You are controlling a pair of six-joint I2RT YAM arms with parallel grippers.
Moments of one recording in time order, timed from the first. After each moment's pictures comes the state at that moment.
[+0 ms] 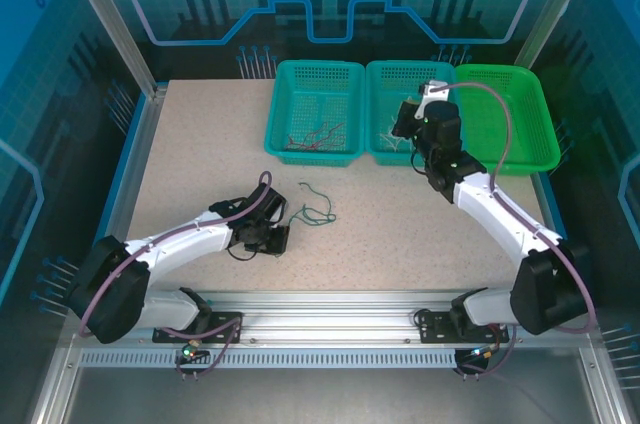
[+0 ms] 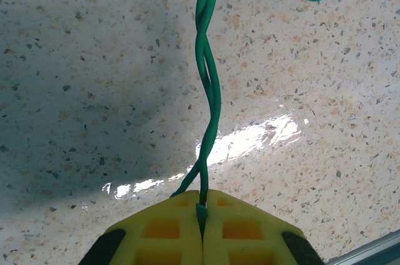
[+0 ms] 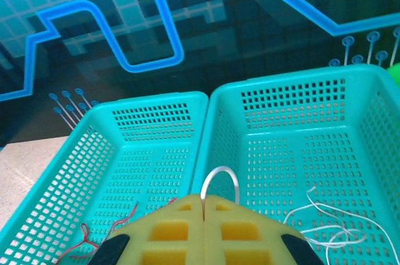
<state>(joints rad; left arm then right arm) -0.60 1.31 0.68 -0.60 0.14 -0.50 0.32 1.35 1.01 0.08 0.19 0.33</state>
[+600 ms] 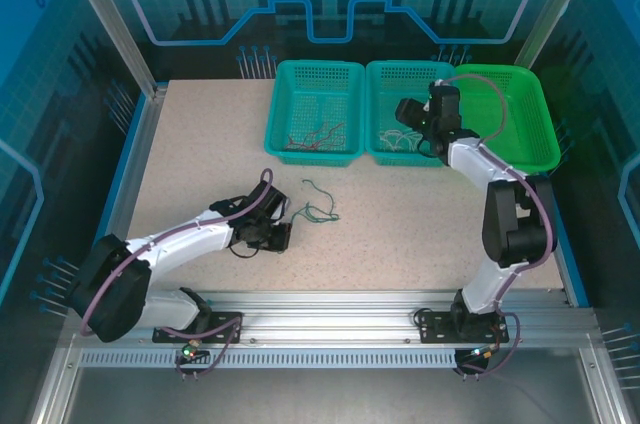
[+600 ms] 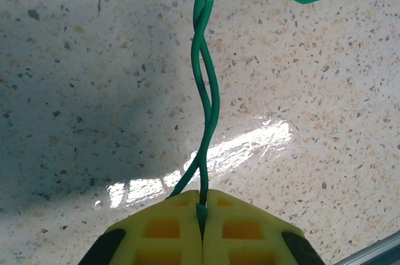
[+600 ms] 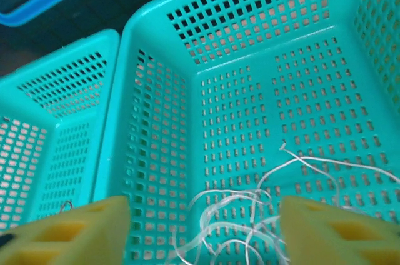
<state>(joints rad) -0.60 1.32 0.69 -0.56 0.15 -0.48 0.12 1.74 1.22 -0.03 -0.02 0.49</state>
